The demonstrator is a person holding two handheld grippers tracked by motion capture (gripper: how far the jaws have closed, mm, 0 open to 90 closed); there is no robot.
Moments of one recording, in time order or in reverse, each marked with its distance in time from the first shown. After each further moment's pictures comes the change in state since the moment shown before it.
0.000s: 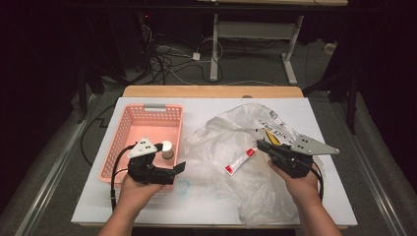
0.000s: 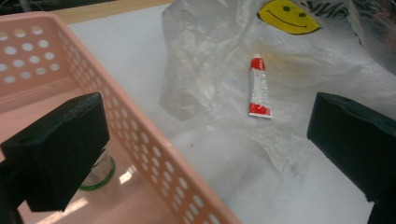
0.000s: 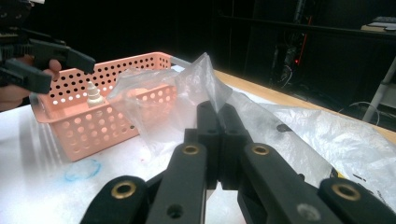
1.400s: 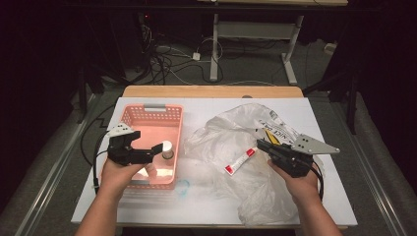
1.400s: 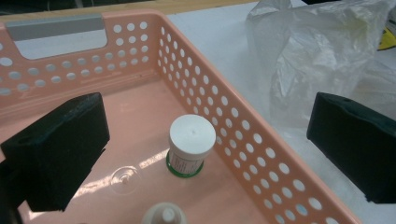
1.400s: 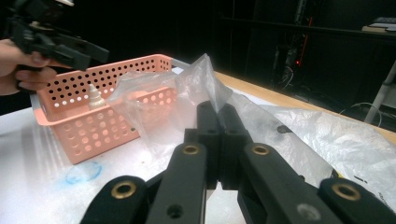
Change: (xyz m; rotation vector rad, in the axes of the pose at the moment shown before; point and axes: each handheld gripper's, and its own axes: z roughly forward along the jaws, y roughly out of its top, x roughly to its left) left arm 0.068 0.011 -0.004 0.026 0.087 -0.098; right arm -0.001 0.001 0.000 -0.006 0.003 0.010
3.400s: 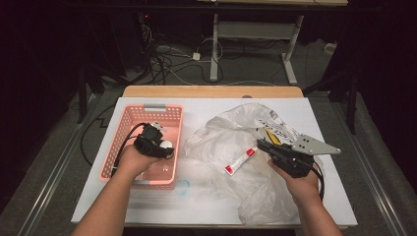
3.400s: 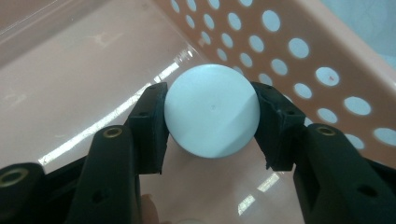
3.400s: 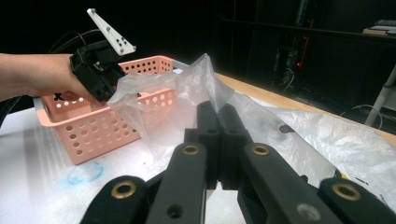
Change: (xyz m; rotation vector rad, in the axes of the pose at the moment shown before) left arm 0.005 0.010 0.080 0.474 0.028 0.185; right arm 0.001 0.001 -0.002 -0.009 0.010 -0.006
